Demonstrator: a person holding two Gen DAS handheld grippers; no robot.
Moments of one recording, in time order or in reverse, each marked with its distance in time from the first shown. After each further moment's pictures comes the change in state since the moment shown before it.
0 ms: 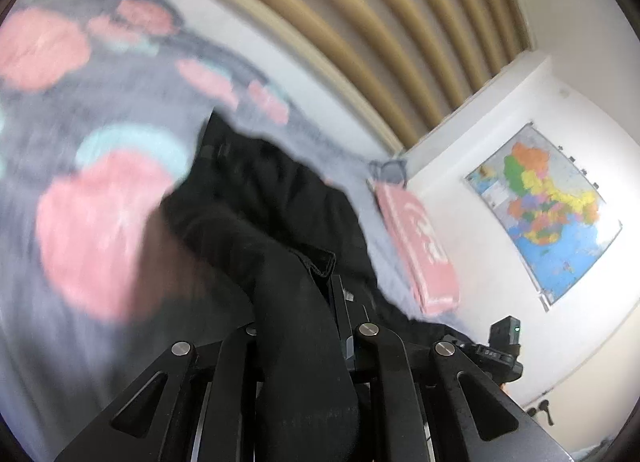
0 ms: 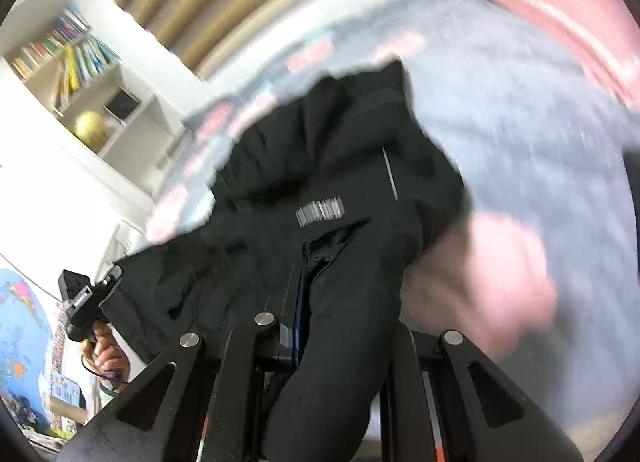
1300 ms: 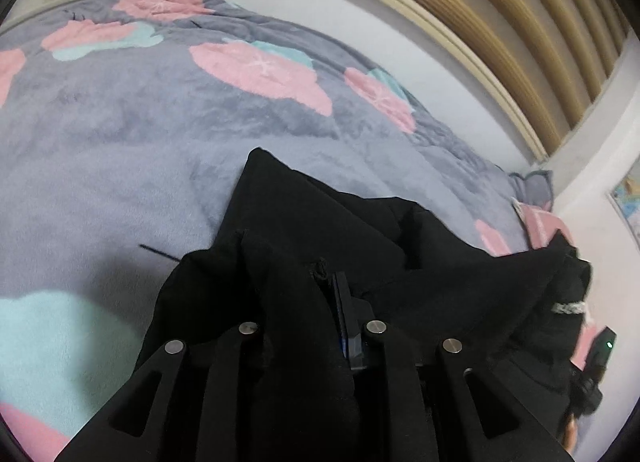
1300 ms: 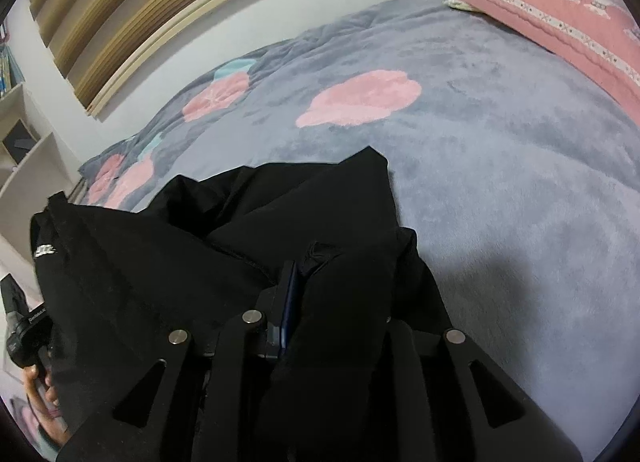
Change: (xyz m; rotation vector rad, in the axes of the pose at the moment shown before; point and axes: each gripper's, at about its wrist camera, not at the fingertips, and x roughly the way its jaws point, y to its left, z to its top) left arm 0.313 0.110 0.159 0.020 0.066 0.411; right arm 0.254 -0.079 0.201 0.002 -0.083 -0.292
